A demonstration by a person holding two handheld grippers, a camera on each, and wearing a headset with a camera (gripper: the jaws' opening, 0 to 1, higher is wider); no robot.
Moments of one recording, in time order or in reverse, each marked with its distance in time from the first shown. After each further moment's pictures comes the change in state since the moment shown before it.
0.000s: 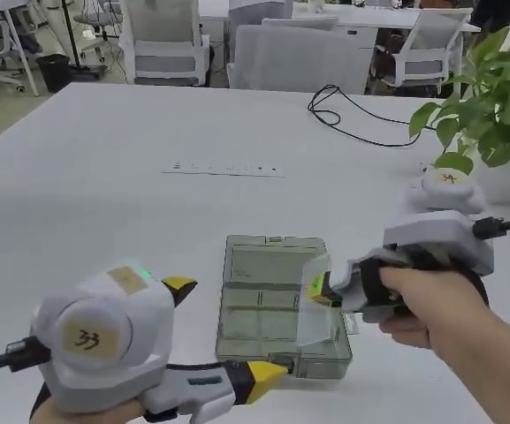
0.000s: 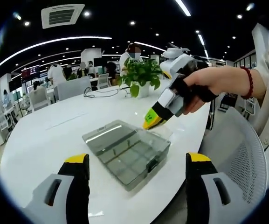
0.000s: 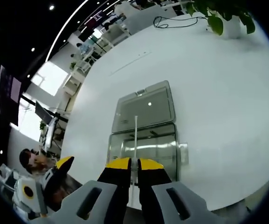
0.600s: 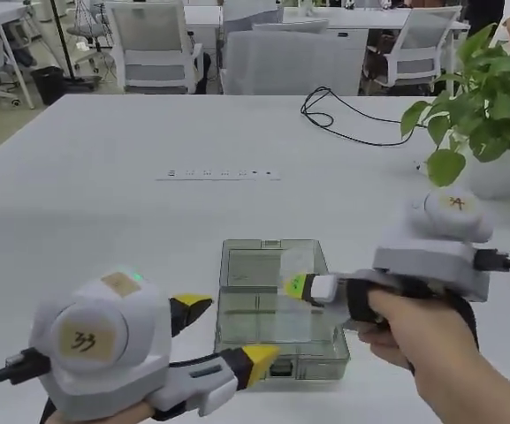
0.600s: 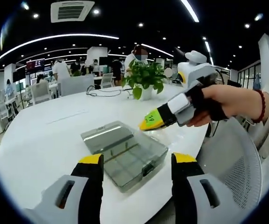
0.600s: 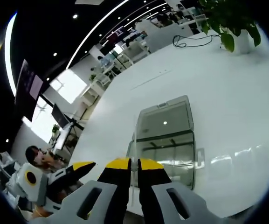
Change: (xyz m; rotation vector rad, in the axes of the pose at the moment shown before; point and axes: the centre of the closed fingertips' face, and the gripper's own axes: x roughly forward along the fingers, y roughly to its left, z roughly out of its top) left arm 0.001 -0.004 0.005 -0.079 -0.024 0.017; right arm -0.012 0.032 -0.001 -0.096 -0.190 0.149
